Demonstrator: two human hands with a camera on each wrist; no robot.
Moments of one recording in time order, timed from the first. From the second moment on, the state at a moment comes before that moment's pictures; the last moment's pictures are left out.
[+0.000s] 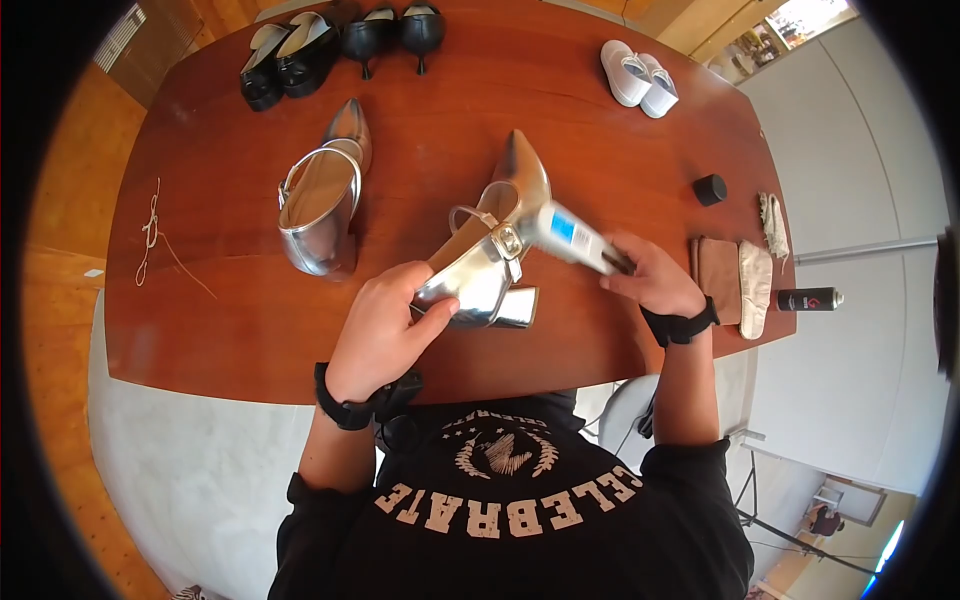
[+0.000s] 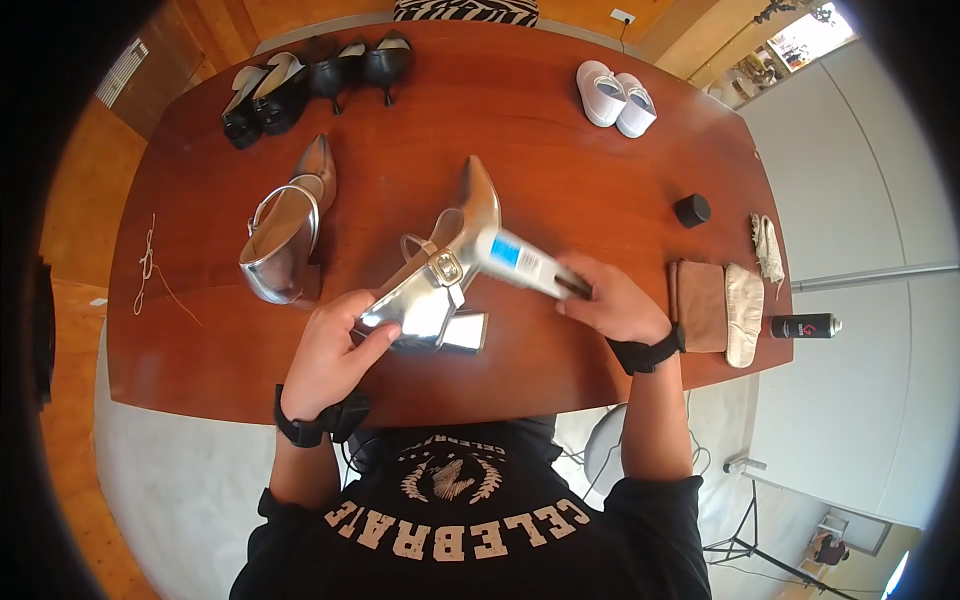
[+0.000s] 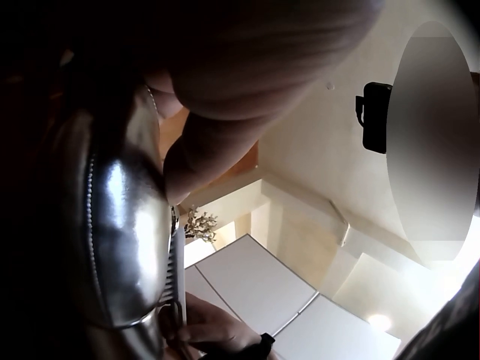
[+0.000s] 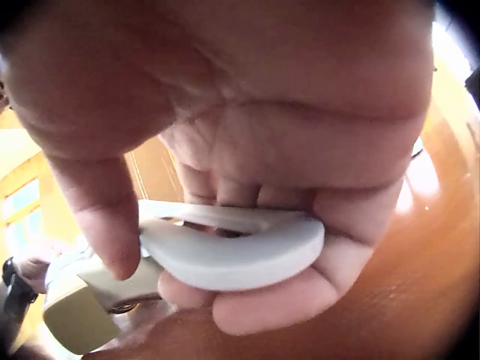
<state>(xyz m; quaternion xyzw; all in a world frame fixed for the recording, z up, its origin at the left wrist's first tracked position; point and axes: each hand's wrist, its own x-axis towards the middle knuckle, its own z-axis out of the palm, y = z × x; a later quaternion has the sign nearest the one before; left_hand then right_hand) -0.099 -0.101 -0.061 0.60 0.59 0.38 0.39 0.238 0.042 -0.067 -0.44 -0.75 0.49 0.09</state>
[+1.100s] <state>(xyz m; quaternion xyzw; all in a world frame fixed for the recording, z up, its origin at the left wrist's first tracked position) -0.055 -0.091 -0.040 0.71 0.57 0.35 0.20 0.192 0.103 -0.041 -0.39 -0.84 0.37 0.13</state>
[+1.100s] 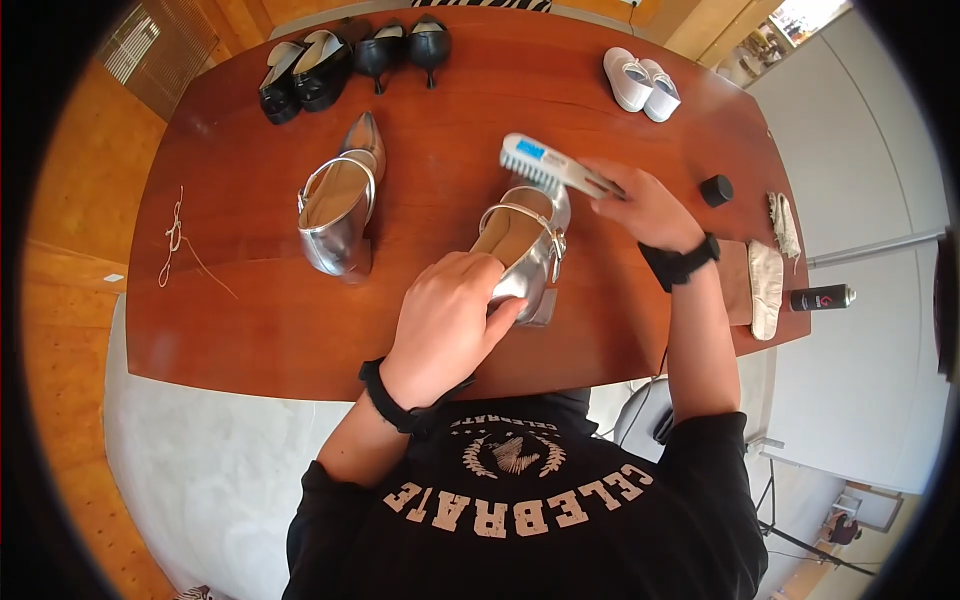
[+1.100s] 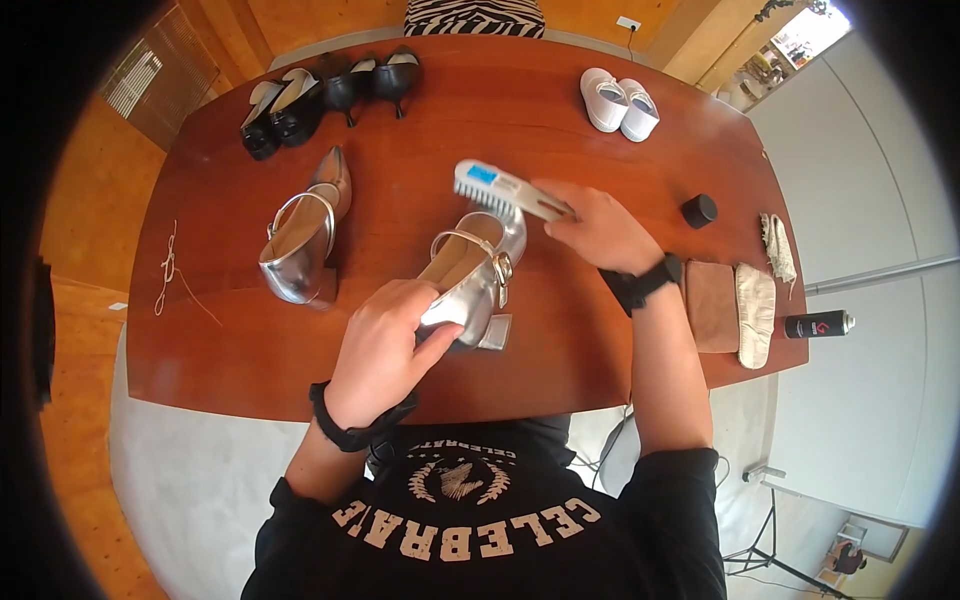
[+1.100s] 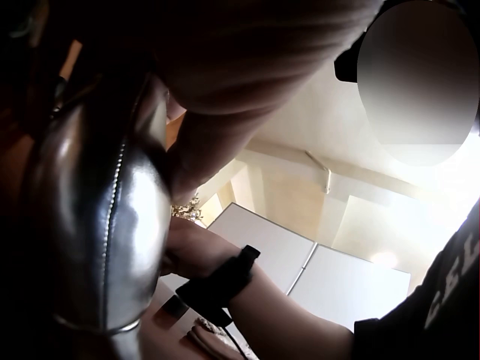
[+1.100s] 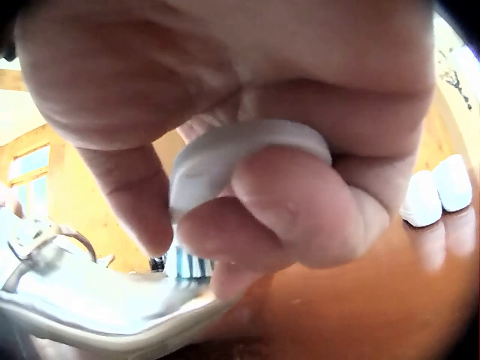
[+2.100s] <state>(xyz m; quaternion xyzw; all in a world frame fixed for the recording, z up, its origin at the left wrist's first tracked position) -0.047 -0.108 -0.032 0.62 0.63 0.36 0.31 0.239 -0.017 -0.075 -0.38 -0.72 0.56 0.14</state>
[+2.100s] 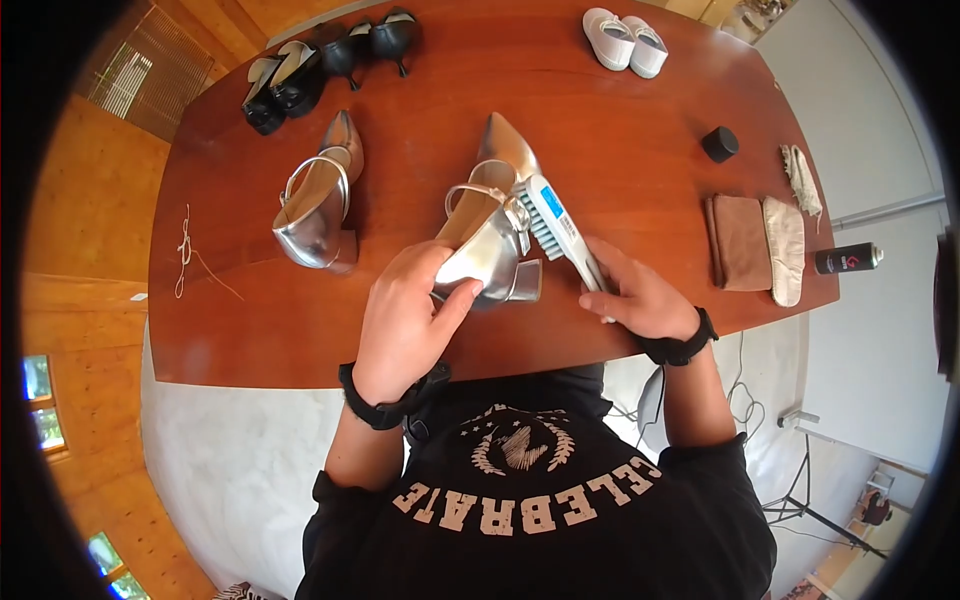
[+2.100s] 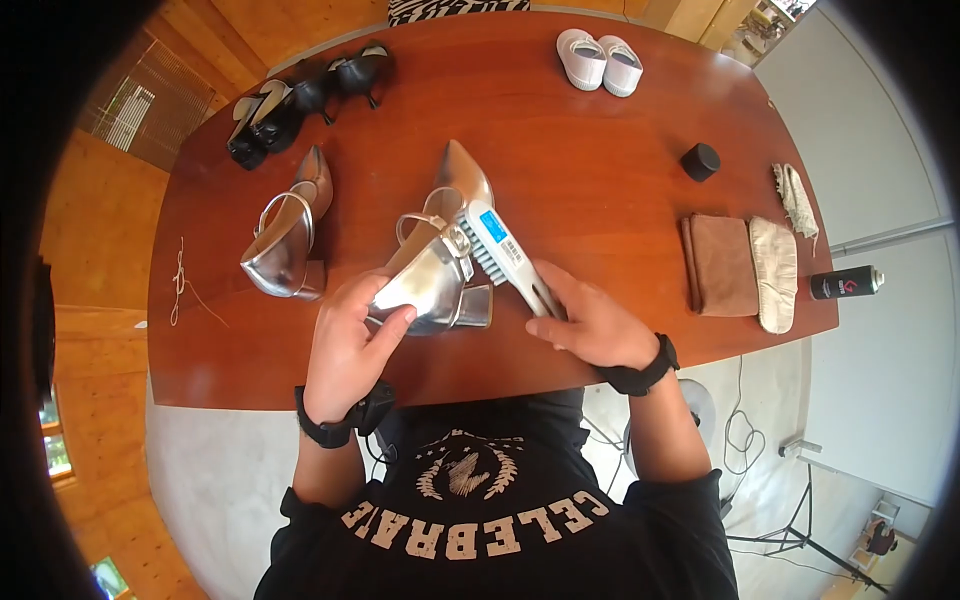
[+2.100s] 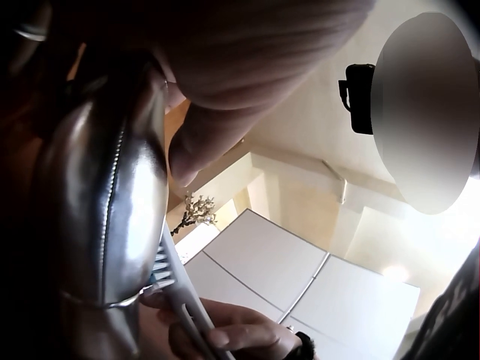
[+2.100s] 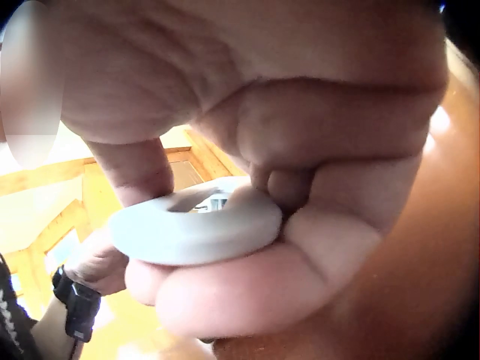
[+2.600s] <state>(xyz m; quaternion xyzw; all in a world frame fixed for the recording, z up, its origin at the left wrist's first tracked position) -0.015 -0.104 -0.038 0.70 0.58 0.37 0.19 0.251 -0.047 -0.075 -0.44 -0.64 0.57 0.27</state>
